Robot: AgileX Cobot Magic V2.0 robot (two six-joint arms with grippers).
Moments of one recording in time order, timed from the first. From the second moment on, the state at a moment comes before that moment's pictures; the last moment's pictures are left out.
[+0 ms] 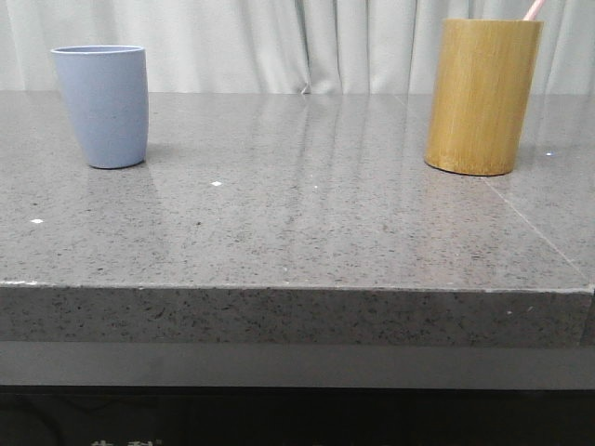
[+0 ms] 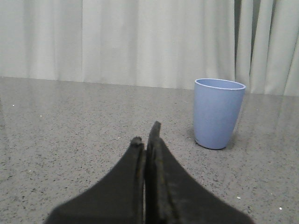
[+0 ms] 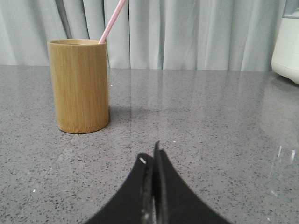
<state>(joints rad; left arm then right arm) -0.07 0.00 0.00 -0.13 -0.01 0.10 -0.02 -0.01 0.03 0.10 0.02 -0.06</state>
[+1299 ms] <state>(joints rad) -0.07 0.26 -0.79 -0.14 0.50 0.10 -0.02 0.23 -0.64 0.10 0.44 -0.06</state>
